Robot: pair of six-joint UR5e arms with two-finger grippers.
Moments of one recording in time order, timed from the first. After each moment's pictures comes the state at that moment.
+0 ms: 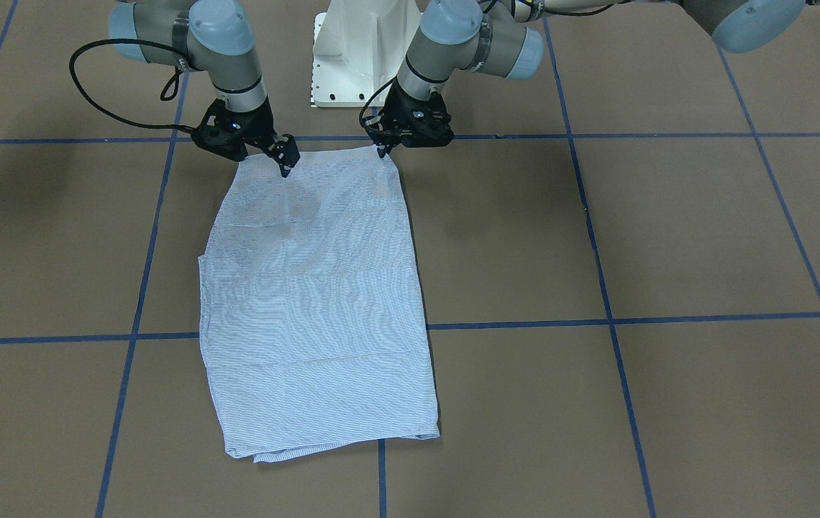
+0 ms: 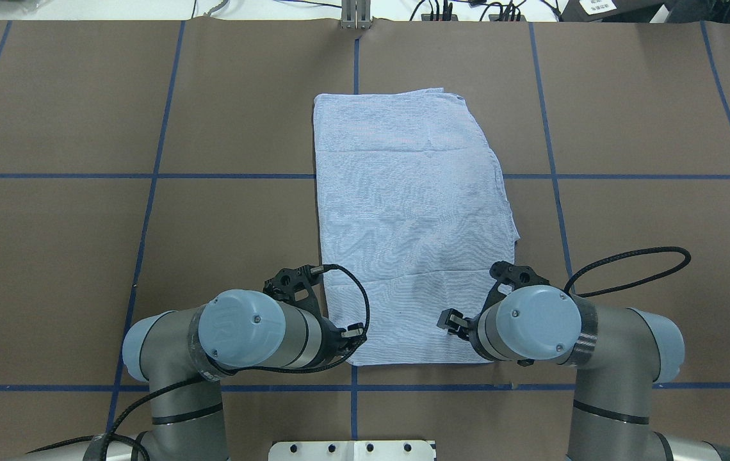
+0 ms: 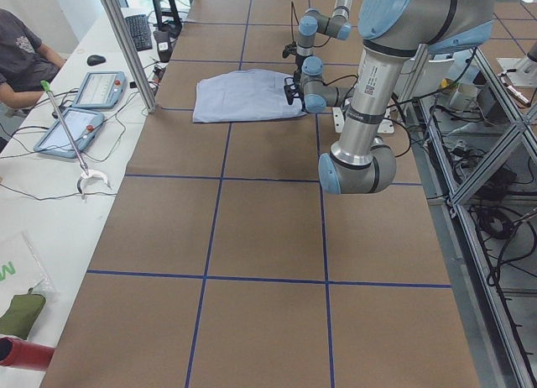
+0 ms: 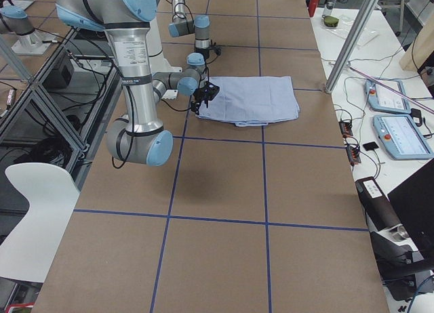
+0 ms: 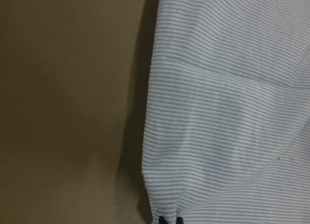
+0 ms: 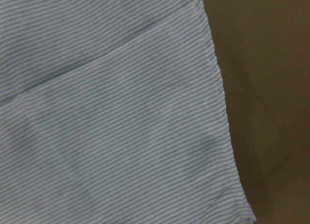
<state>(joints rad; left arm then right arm) -0.25 -2.12 -1.72 -1.99 -1.76 -1.73 0.29 -1.31 1.94 -1.45 1.71 1.81</state>
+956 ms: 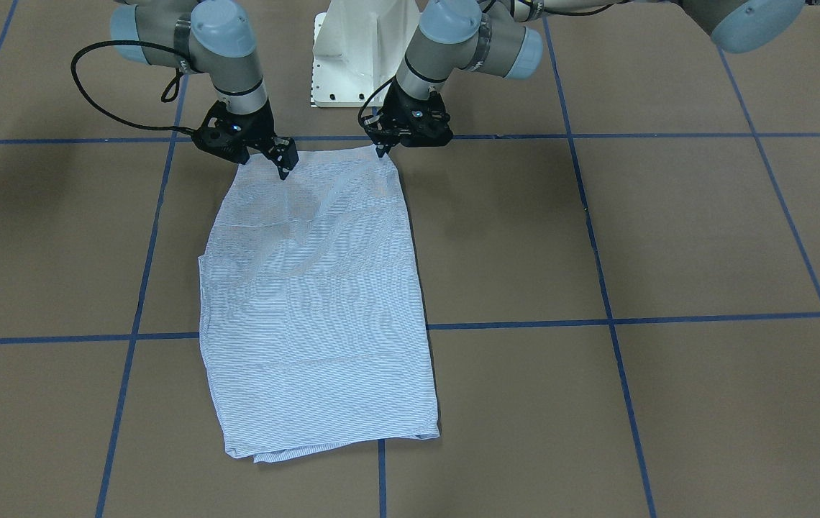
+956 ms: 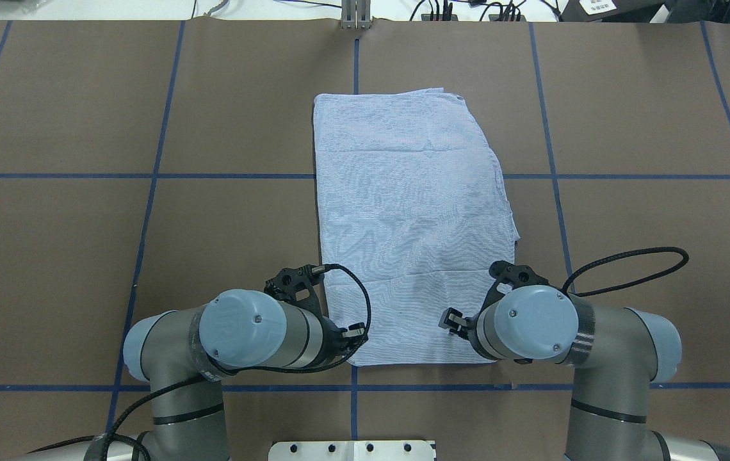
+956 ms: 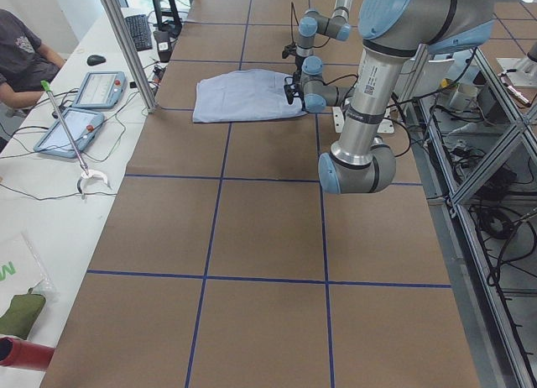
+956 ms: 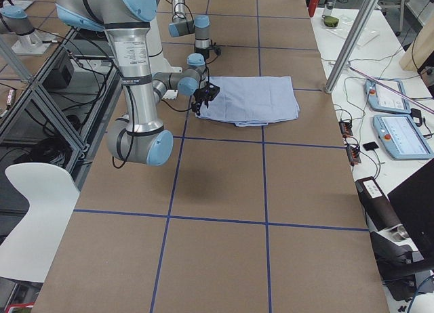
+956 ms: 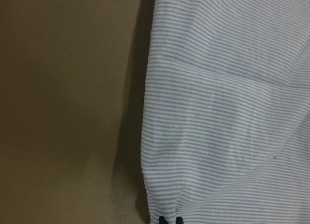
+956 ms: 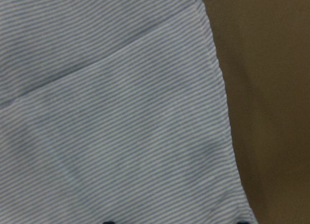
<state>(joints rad) -0.25 -2.13 -1.72 -1.99 -1.76 -1.73 0.29 -1.31 1.93 -1.45 1.71 1.81</state>
